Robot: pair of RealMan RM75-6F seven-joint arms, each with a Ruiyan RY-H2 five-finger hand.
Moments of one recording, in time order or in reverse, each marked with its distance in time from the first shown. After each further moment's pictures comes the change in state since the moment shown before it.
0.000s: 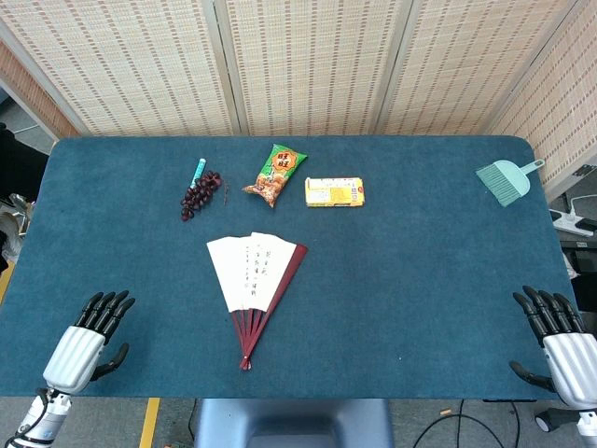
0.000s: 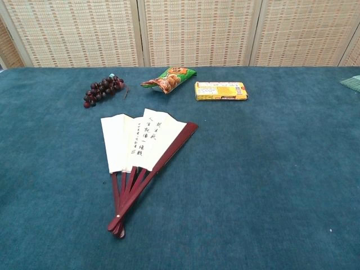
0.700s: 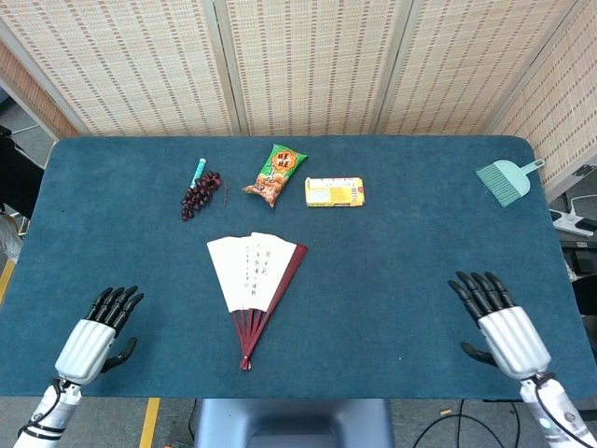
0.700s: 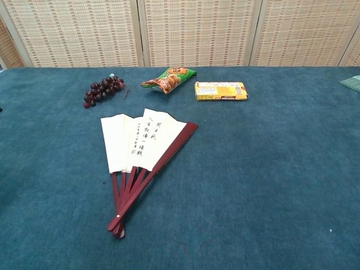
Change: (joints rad) left arm -0.032 -0.054 -0.025 0.052 -0.034 -0.059 0.011; right arm 0.174 -0.134 0.062 0.025 -0.080 -0.155 -0.132
